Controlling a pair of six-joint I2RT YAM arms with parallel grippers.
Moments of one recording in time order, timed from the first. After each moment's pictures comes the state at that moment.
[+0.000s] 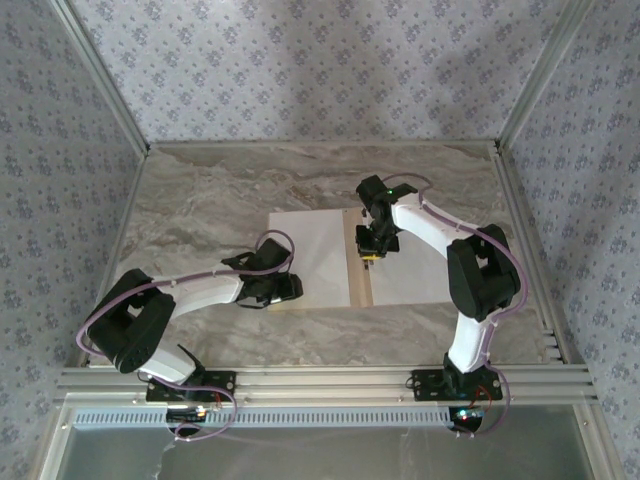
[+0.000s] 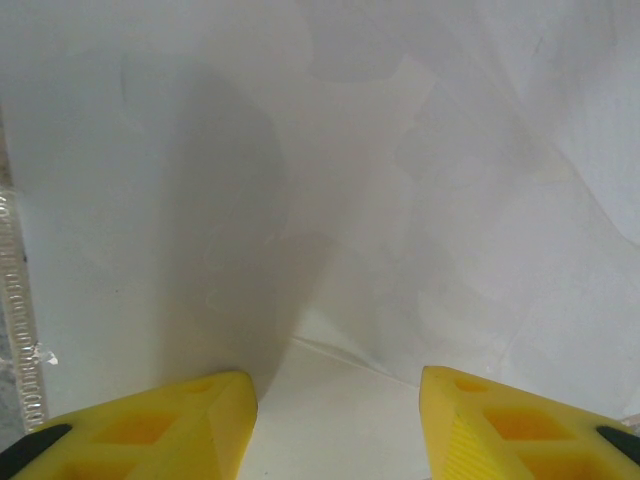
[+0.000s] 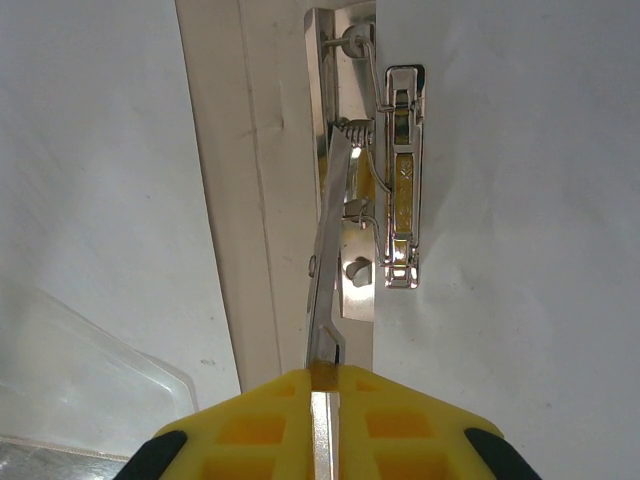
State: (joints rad) left arm -0.73 1.49 0.69 -0.32 0.10 -0.87; right arm 0.48 1.83 1.37 -0.97 -0.15 0.46
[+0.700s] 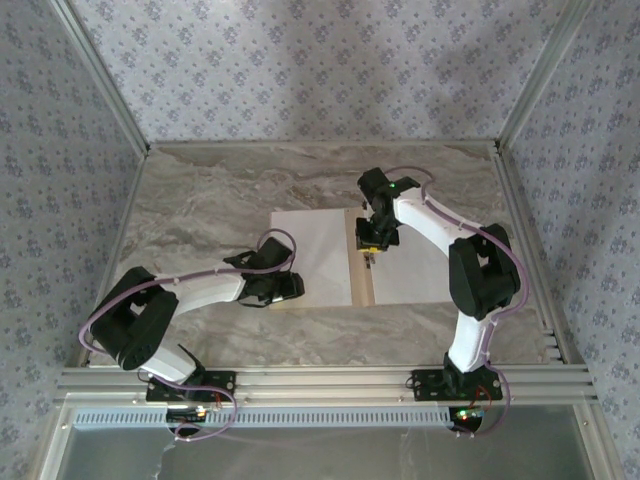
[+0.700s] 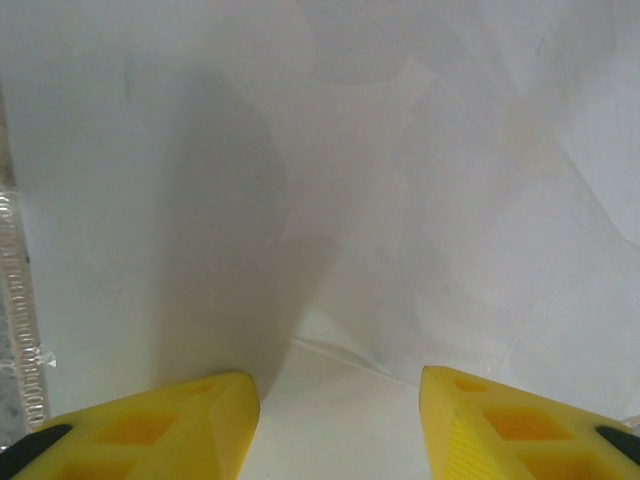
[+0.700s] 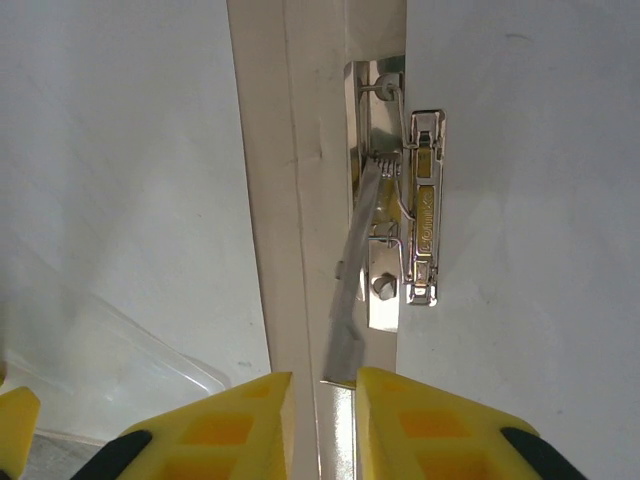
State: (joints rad) left arm -0.74 1.52 0.71 -0.32 0.10 -0.87; right arm 0.46 1.84 1.44 -1.00 -0.16 0.46
